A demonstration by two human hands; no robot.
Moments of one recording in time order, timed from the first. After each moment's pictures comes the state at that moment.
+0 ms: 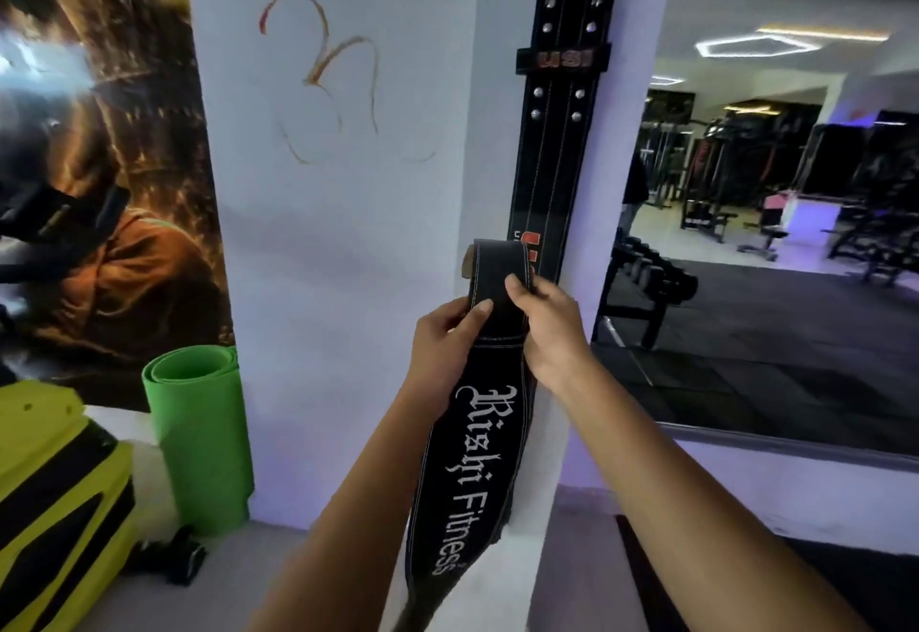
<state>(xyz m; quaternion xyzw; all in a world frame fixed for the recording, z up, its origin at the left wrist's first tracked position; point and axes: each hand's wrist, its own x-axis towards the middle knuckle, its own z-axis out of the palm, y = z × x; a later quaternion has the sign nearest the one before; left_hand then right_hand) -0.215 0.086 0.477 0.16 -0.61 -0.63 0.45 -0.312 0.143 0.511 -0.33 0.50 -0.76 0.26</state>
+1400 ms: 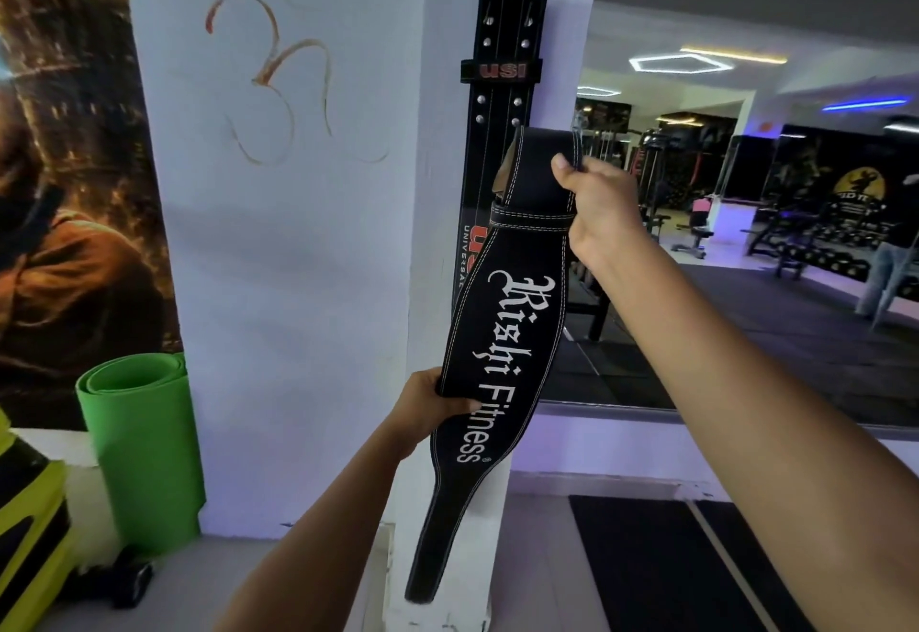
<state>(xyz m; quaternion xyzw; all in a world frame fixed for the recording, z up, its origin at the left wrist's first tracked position) -0.221 0.101 0.398 0.18 -0.72 -0.61 0.26 -0.293 0.235 0.628 -0.30 0.53 -0.79 0.07</state>
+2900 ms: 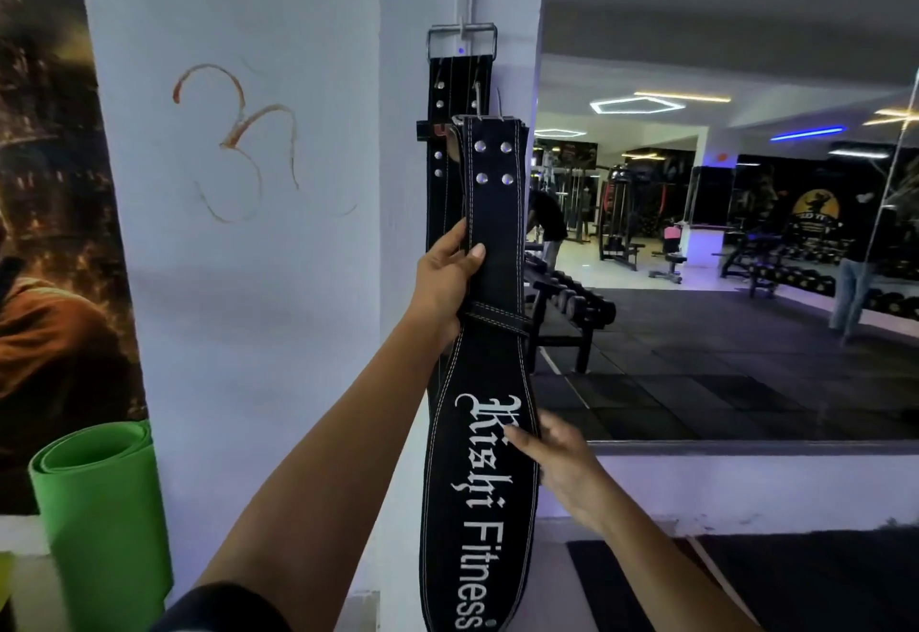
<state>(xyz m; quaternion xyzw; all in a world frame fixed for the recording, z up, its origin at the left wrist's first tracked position) -0.281 0.134 0.581 0.01 -0.55 -0.73 0.41 -0.346 0.278 0.432 -0.37 0.58 -0.67 0.28</state>
